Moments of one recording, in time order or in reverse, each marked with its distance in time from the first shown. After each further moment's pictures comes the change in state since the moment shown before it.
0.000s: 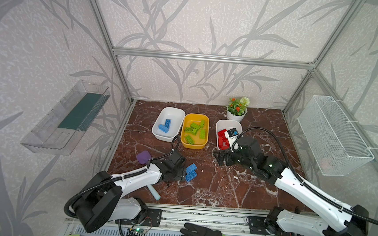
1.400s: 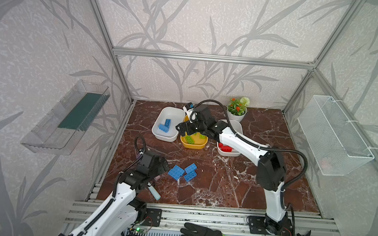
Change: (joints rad) left arm 0.315 -0.542 -0.100 -0.204 -0.026 -0.241; right arm -0.001 0.829 0.734 0.154 -0.186 -0.082
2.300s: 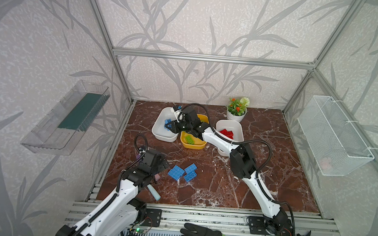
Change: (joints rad) left arm 0.007 0.039 -0.003 0.072 -0.133 -0.019; right arm 0.004 0.648 0.647 0.138 -0.270 0.090
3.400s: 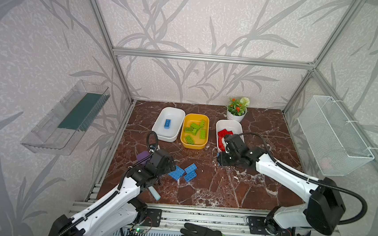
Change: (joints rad) left arm -0.159 0.055 0.051 -0.021 -0.036 0.063; right arm -0.072 -1.101 -1.240 -0.396 0.303 0.216
